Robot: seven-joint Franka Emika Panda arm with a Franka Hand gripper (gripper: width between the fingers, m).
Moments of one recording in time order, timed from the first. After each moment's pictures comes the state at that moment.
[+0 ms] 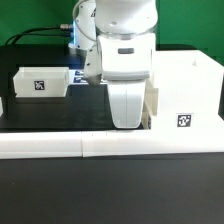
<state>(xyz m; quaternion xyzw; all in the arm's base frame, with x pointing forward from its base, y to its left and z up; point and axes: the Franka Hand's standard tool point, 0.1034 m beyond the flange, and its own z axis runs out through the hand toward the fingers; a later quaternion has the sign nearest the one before) 0.561 0.018 0.013 -0.74 -0.66 0.07 0.12</state>
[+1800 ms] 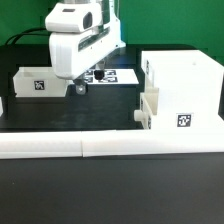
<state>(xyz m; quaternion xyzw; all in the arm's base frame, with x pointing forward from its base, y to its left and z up) 0.465 -0.035 0.033 -0.86 -0.50 0.00 0.03</state>
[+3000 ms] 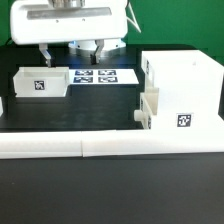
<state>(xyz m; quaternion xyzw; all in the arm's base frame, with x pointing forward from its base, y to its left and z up) 0.495 -0.068 0.085 -1.00 -0.04 -0.01 0.01</state>
